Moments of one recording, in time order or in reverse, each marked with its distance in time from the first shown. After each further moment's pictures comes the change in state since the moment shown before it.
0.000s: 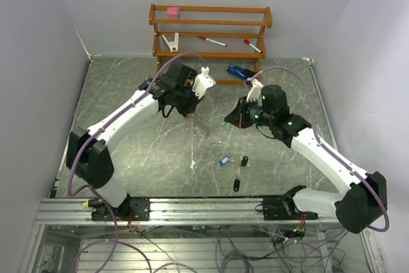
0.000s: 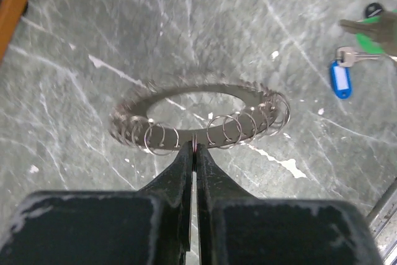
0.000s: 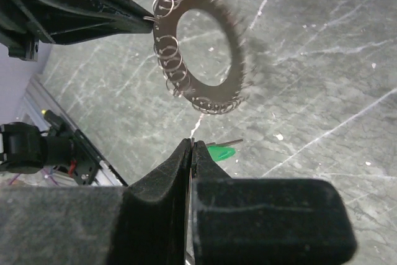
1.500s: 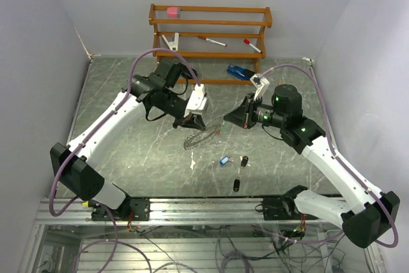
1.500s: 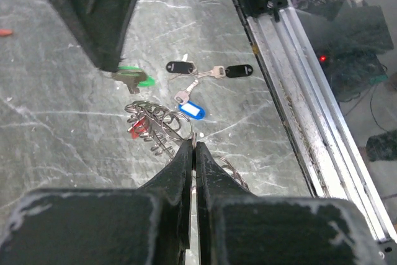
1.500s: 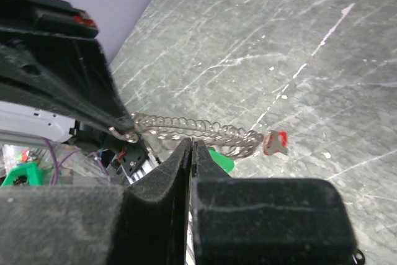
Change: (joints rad) left arm 0.002 -0.145 0.085 -0.318 0.745 0.621; right arm 0.000 -0.138 0.051 -0.003 -0.165 0.046
